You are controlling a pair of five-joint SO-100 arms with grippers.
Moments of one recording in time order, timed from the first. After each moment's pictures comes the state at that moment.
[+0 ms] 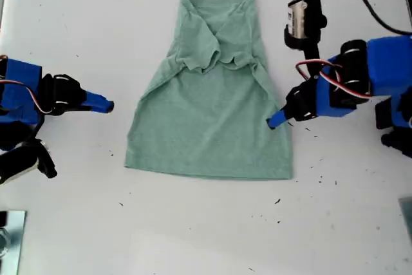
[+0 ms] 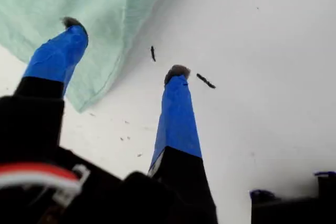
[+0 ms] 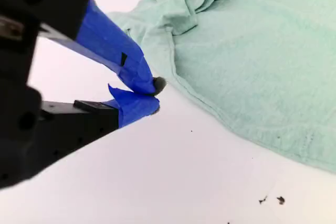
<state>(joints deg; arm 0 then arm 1) -12.0 193.0 184.3 56.2 -0.1 9.8 120.8 123.6 74.2 -22.1</state>
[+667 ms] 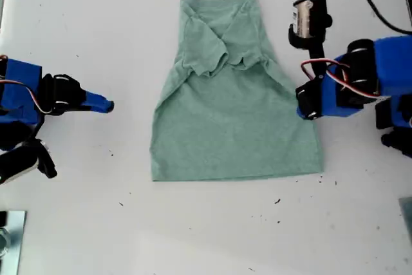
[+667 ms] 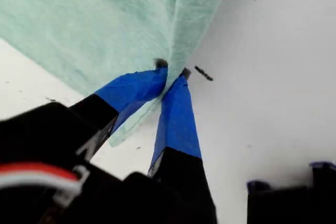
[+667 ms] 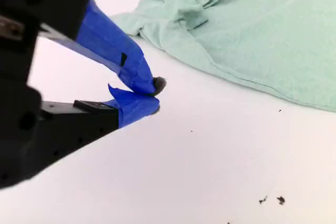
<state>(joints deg) -12.0 193.0 184.3 56.2 -0.1 9.4 124.2 121.6 79.5 -22.4</state>
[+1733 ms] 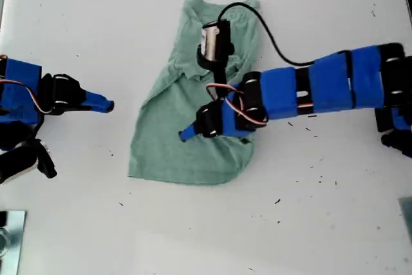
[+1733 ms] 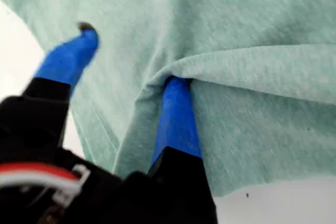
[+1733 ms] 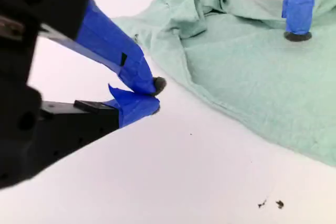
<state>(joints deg) -12.0 193.7 184.3 56.2 -0.1 2.7 67.1 65.7 60.1 -17.1</state>
